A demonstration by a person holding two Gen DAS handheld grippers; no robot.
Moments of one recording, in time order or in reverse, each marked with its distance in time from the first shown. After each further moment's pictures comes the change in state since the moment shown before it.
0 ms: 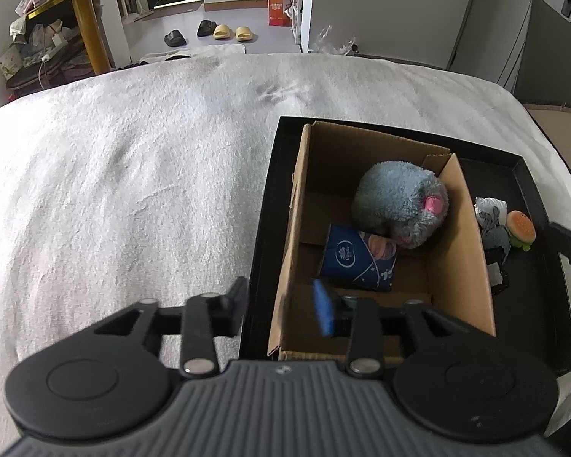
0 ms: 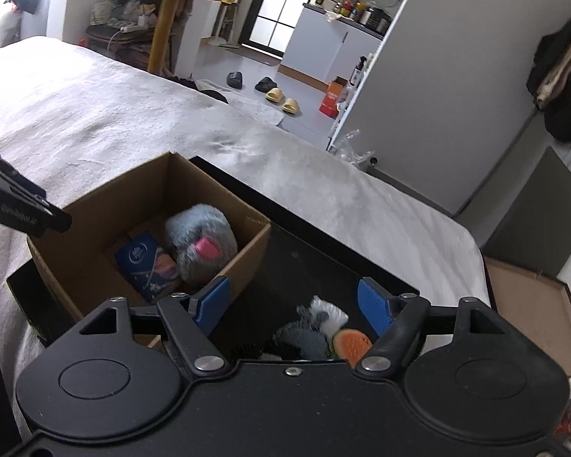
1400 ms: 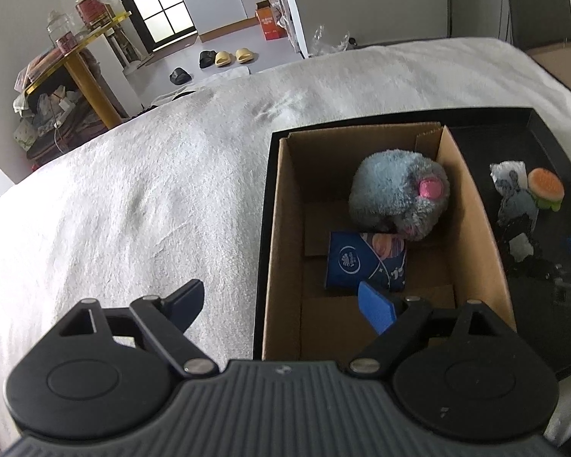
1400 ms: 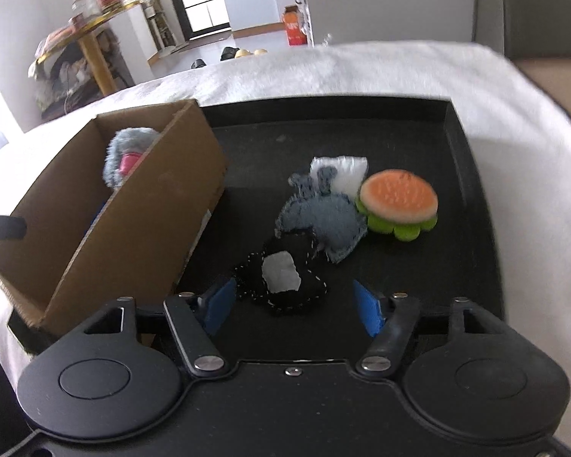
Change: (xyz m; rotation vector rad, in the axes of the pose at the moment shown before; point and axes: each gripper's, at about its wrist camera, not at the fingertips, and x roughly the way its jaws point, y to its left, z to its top) left arm 0.008 -0.053 -0.001 0.212 -0.031 0.185; right arm 0.086 -0.049 -0.113 0.549 0.140 0.227
